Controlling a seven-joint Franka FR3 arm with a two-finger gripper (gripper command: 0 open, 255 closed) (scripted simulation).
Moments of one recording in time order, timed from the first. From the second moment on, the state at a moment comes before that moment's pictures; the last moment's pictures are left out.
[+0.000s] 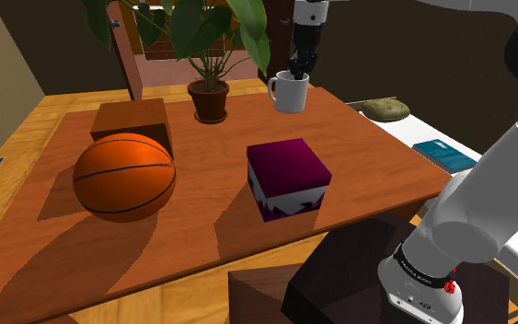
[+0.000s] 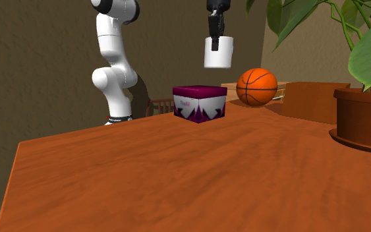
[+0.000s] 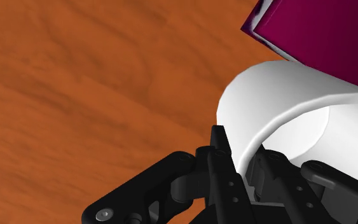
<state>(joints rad) -0.01 -0.08 -0.13 -1.71 -0.01 1.60 -0.11</state>
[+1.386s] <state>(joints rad) 0.10 -0.41 0.04 -2.08 0.03 1.65 0.17</state>
